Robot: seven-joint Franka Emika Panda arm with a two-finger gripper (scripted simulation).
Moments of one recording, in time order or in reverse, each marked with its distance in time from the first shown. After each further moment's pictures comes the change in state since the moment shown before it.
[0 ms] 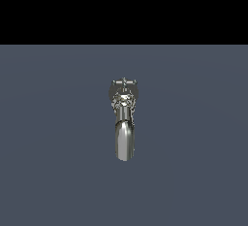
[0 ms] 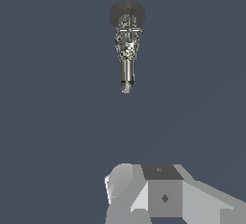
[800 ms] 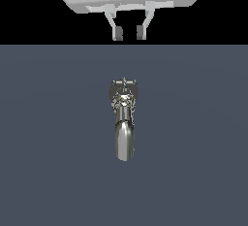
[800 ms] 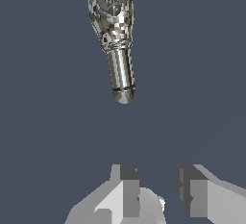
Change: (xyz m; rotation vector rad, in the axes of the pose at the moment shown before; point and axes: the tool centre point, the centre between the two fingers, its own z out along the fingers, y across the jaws) arm 0.079 0.011 0.183 0.008 -0.182 0.143
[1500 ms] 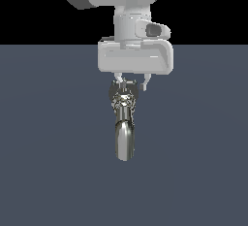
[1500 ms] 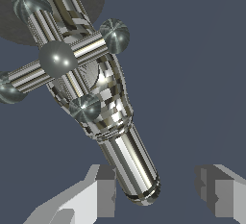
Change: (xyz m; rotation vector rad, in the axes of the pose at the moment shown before) arm 0.126 -0.004 0.104 0.008 0.091 0.305
